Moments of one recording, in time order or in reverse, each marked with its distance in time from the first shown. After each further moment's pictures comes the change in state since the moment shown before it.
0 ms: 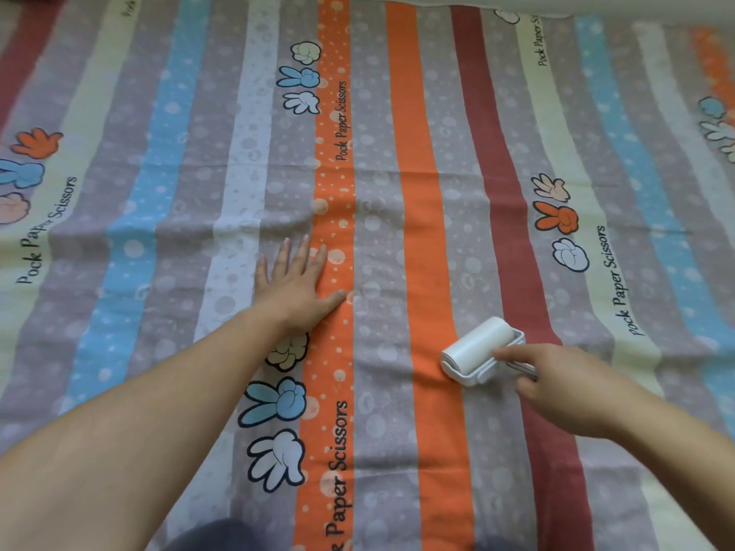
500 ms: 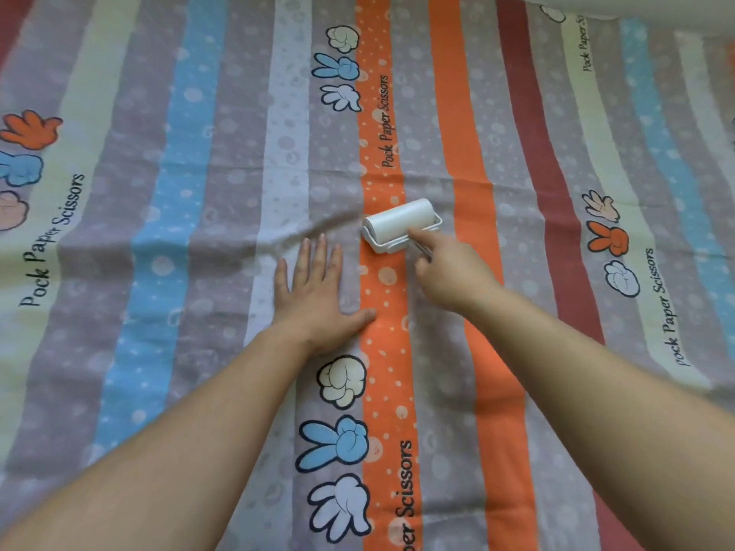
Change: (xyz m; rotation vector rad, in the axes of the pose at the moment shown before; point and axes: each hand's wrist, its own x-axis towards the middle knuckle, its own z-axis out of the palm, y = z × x) left_hand 0.023 -0.051 -0.007 -0.079 0.066 0.047; right_hand 0.154 -0.186 -0.048 0.318 0.366 -0.127
